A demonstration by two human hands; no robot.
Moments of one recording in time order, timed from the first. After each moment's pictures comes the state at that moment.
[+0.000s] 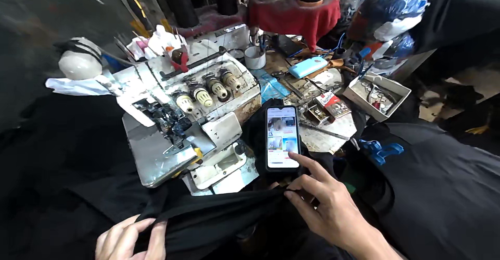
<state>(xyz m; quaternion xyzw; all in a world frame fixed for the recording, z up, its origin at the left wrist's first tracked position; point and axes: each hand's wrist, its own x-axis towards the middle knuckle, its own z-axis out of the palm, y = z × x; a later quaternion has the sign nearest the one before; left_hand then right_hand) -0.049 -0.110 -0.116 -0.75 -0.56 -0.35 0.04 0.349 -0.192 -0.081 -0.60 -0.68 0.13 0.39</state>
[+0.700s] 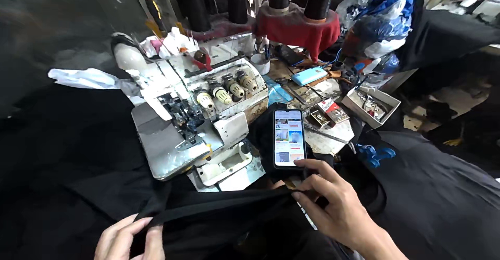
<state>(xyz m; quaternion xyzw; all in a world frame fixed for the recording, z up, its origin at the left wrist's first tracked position) -0.054 -0.115 -0.121 -0.73 -0.53 -0.43 0.00 0.345 -0.198 -0.068 -0.58 -0.70 0.12 0.40</state>
